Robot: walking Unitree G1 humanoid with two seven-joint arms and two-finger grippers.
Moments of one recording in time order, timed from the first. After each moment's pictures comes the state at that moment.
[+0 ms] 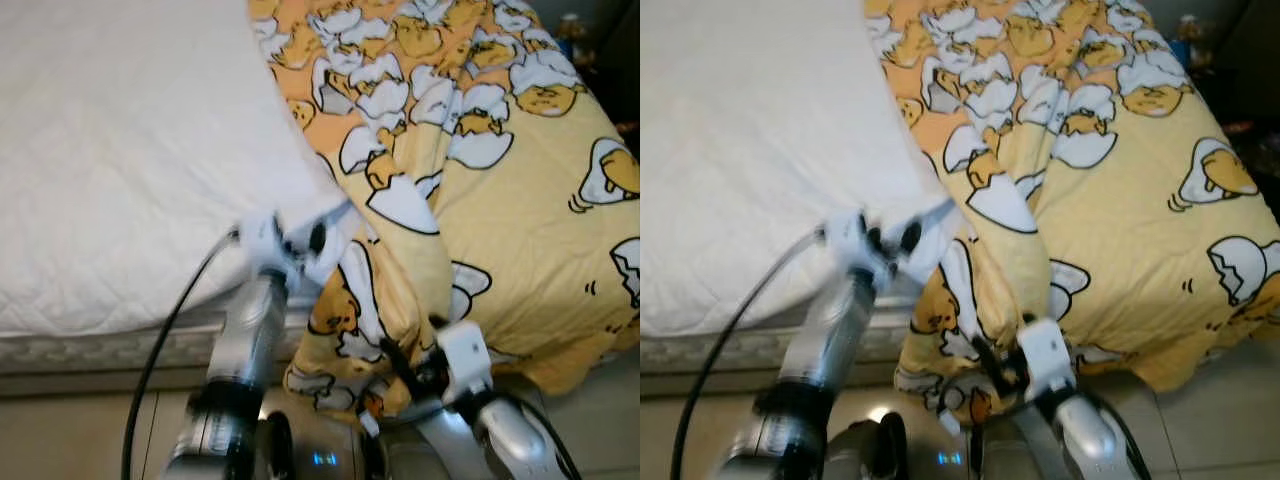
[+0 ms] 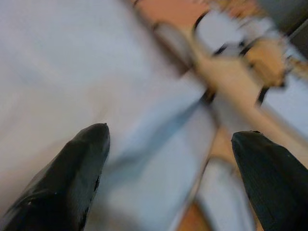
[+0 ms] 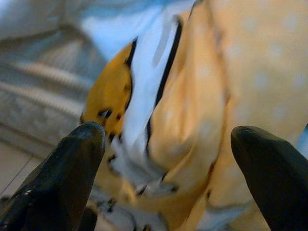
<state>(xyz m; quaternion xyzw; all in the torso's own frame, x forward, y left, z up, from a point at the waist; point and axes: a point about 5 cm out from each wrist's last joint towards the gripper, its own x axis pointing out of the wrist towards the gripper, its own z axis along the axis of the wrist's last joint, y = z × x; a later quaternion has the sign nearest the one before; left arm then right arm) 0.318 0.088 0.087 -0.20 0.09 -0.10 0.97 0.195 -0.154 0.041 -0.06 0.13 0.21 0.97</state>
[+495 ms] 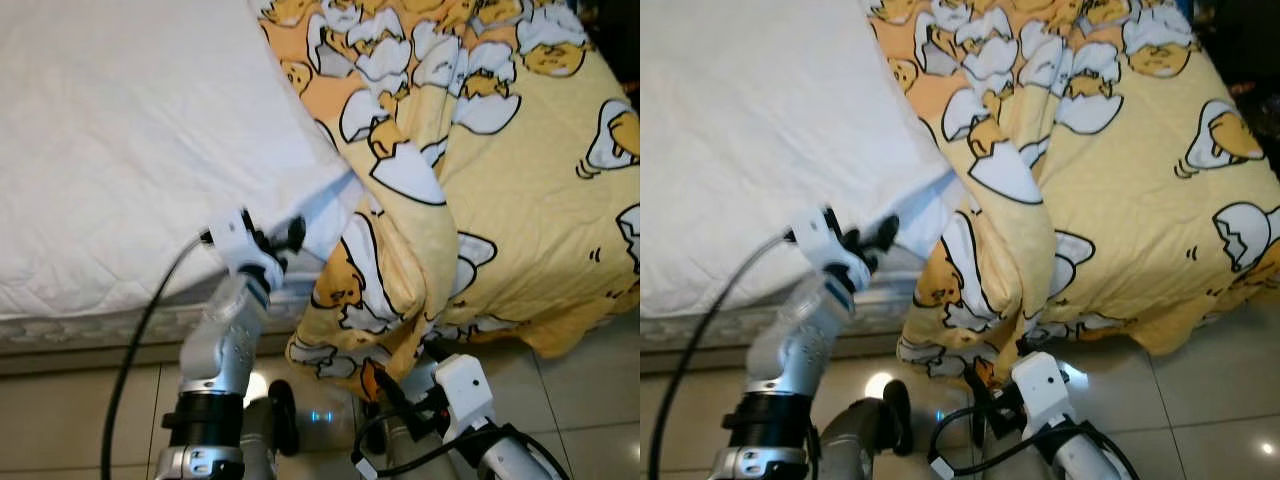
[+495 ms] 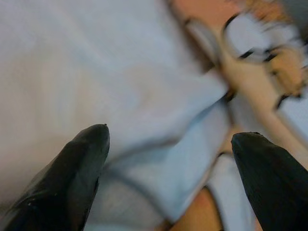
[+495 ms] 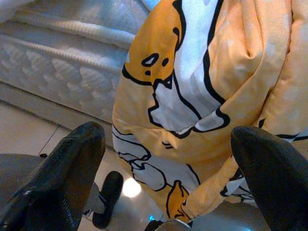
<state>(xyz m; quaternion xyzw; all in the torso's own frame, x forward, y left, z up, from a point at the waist) 0.313 0.103 0.126 -0.25 0.08 -0.07 0.96 0.163 -0.146 0.043 -0.06 0.14 0.24 0.96</state>
